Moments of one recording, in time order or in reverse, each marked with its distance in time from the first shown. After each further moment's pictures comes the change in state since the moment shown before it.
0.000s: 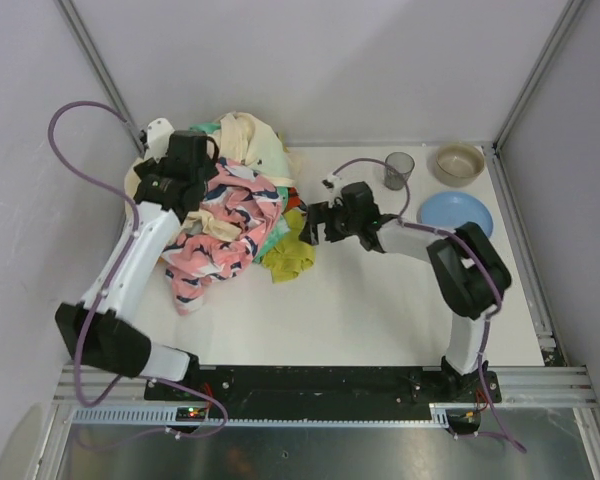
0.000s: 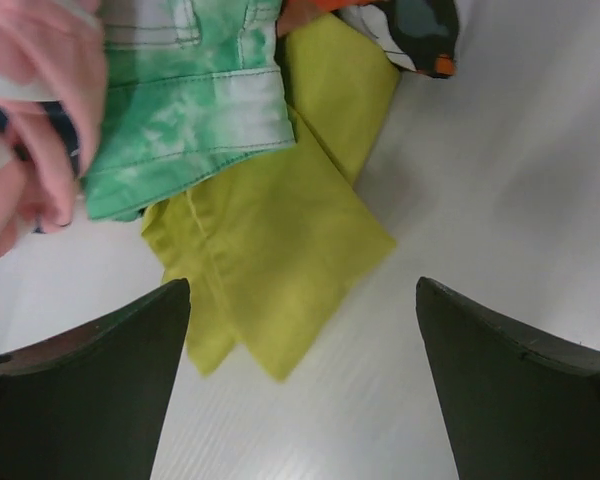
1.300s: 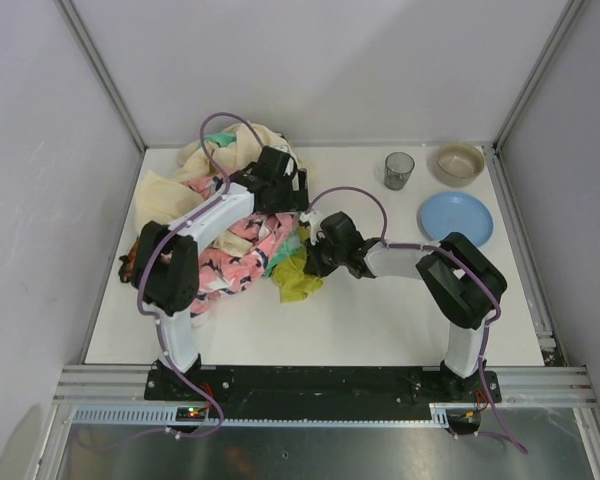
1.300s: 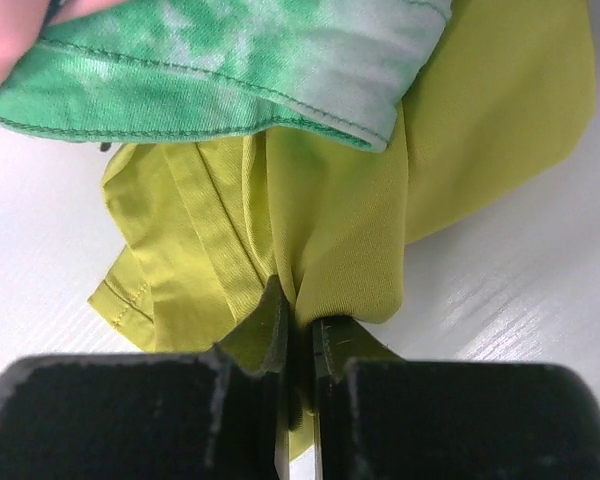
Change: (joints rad) left arm -0.283 0.414 0.082 0.154 0.635 0.135; right arm 0.198 0.034 -0.067 -0.064 0.088 -0.223
